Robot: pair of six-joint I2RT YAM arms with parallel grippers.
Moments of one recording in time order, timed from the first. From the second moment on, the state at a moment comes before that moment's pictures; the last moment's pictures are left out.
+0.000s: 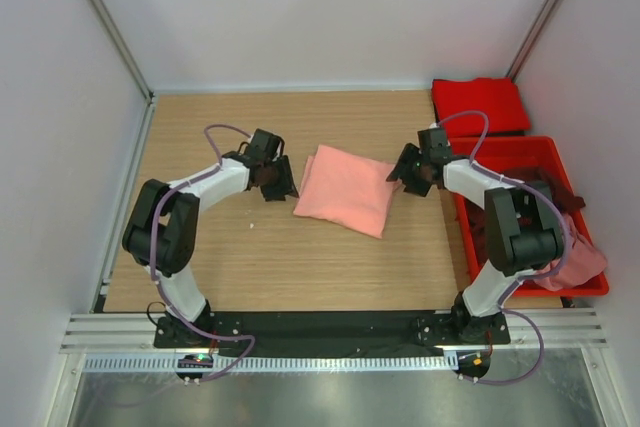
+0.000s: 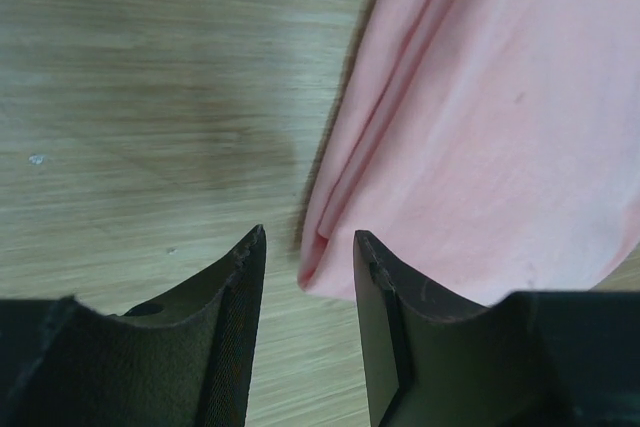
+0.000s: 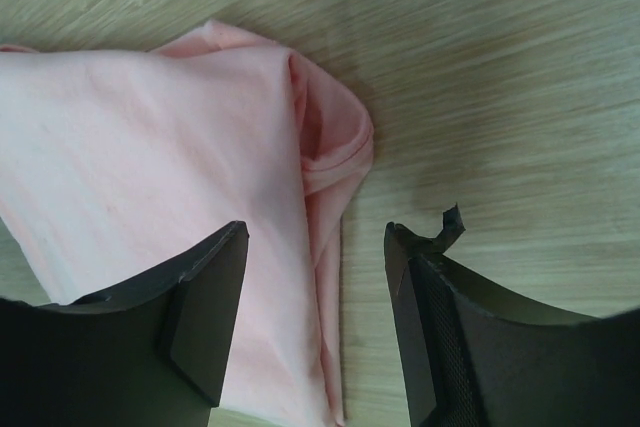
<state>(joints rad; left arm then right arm) -0.43 1.76 1.14 -0.40 0.13 -0.64 0.19 1.68 0.99 -0.26 -0.09 0.67</state>
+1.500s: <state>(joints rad) -0.38 2.01 1.50 -0.53 0.13 -0.54 0.14 1.87 1.14 -0.18 -0.29 0.53</state>
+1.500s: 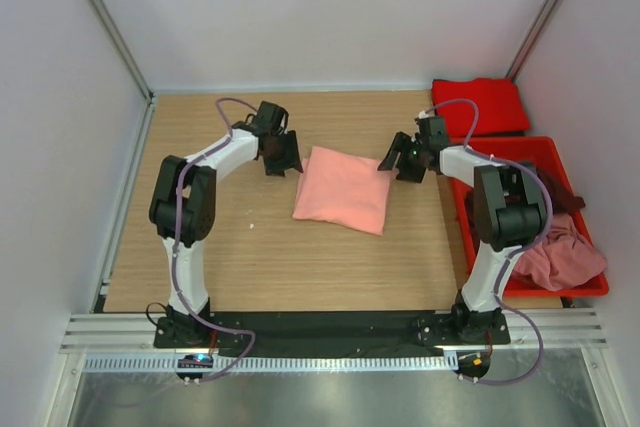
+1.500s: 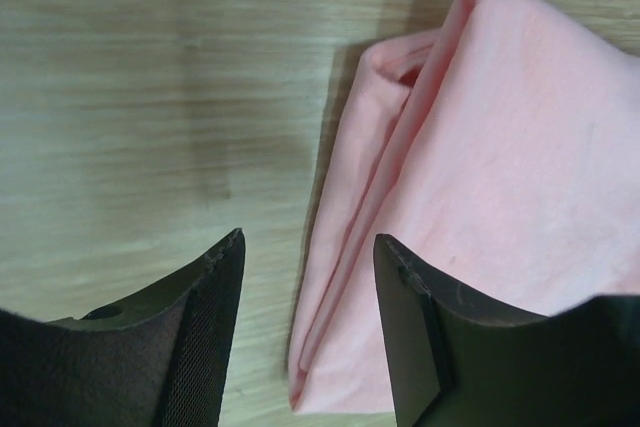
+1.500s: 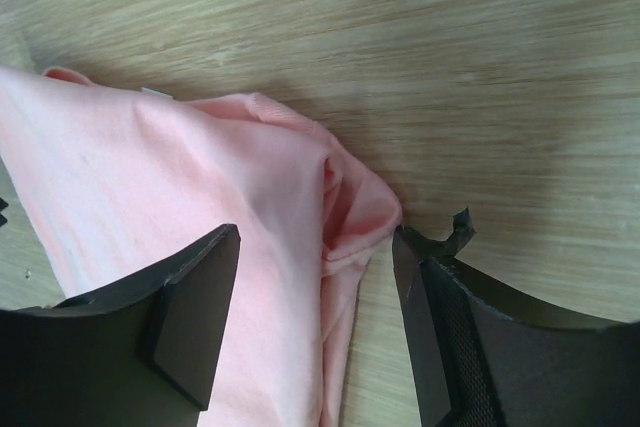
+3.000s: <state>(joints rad) -0.28 2.16 1.64 -0.51 0.47 -0.47 0.12 1.90 1.14 -0.14 -0.45 0.44</state>
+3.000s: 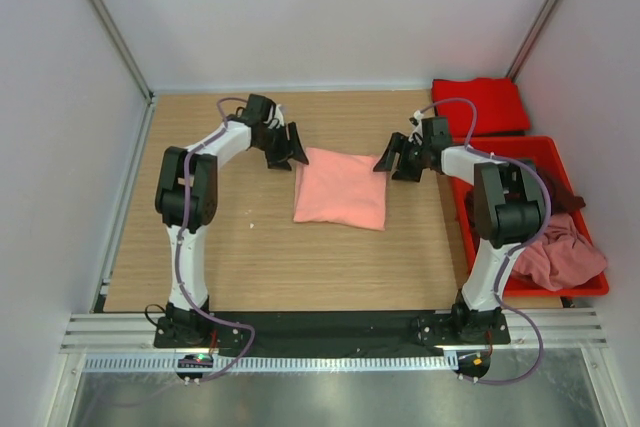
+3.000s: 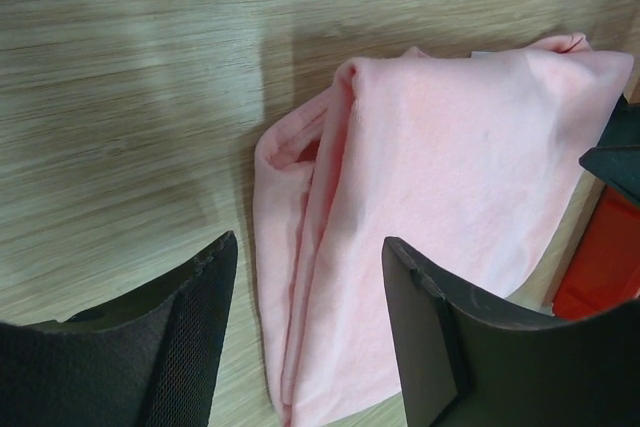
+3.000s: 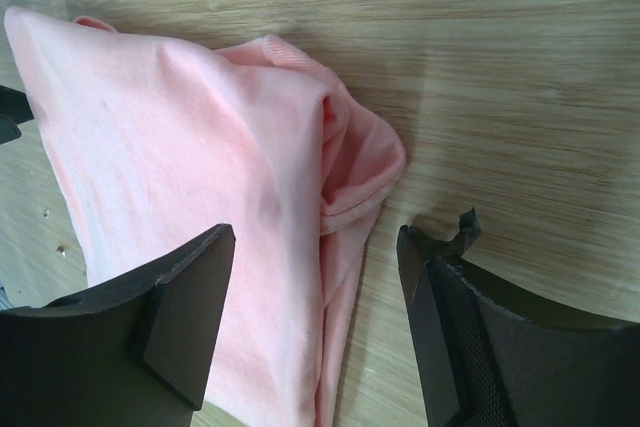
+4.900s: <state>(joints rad) -0.28 2.24 1.61 -0.41 0.50 -0.53 0.21 1.89 1.07 0.03 -0.26 0.59</state>
